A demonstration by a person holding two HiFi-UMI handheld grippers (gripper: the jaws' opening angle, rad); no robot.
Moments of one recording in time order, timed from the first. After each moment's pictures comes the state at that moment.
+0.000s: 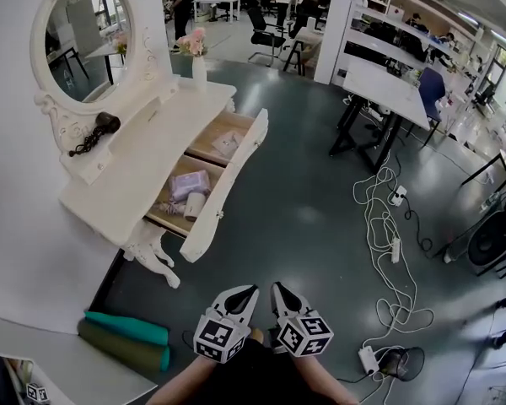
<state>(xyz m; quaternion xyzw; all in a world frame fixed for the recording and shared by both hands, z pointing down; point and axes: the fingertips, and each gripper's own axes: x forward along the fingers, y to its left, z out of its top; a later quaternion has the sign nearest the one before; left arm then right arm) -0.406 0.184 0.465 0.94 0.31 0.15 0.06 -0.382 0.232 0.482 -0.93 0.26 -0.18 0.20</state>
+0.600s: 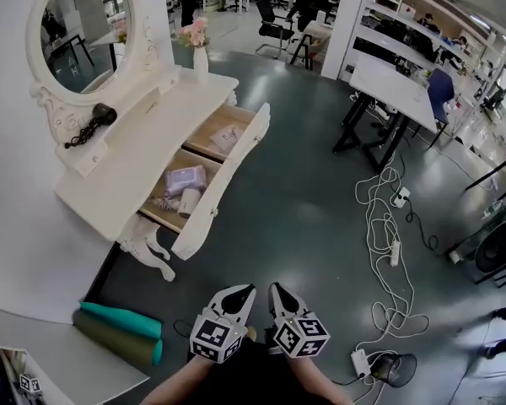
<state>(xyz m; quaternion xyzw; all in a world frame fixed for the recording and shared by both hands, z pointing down) -0.388 0.202 0.473 0.94 0.29 0.17 0.07 -0.364 0.253 0.497 -0.92 0.25 -0.21 0.22</state>
